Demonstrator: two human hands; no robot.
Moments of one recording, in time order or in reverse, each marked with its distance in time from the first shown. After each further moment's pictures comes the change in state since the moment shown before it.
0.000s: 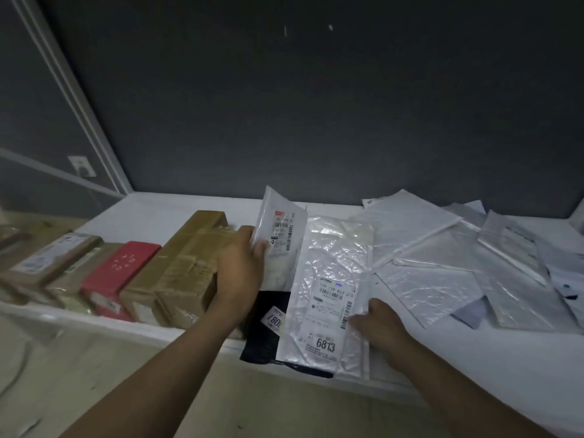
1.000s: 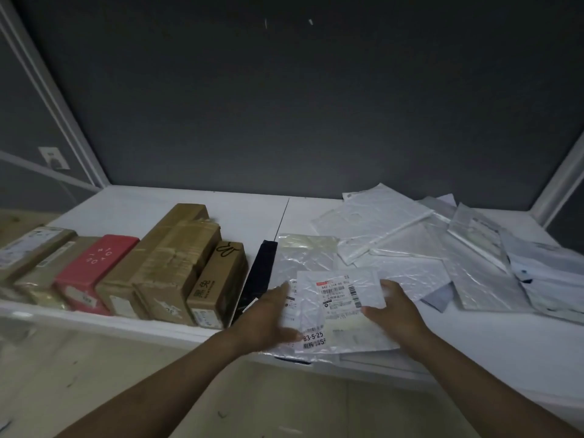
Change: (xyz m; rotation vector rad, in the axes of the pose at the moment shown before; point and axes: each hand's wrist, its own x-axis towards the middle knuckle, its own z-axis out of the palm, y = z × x) left_hand -0.073 -0.021 0.041 0.245 -0.914 0.097; right_hand -0.012 0.027 -0.057 -0.079 0.142 -0.146
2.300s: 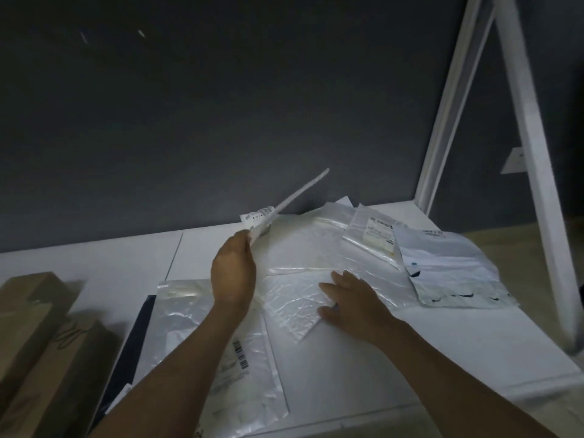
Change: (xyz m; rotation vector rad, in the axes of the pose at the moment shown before) left_hand 0.174 0.158 0.003 -0.078 0.895 0.209; right_hand 0.061 0.039 -0.118 -0.721 -0.086 -0.194
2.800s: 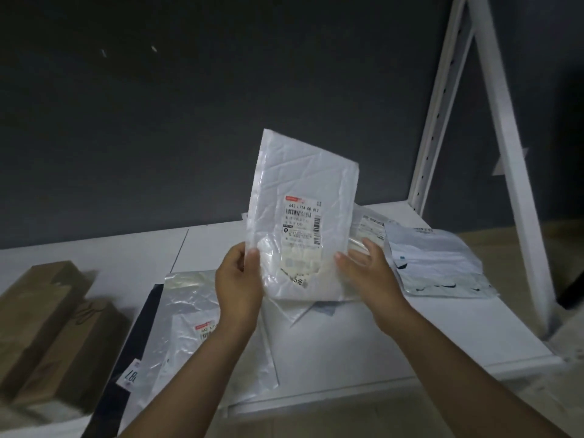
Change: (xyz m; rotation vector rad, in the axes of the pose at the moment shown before) left_hand -0.061 0.068 -0.055 -0.651 0.007 -0.463; right_hand -0.058 -0.016 -0.050 1.272 0.422 0.252
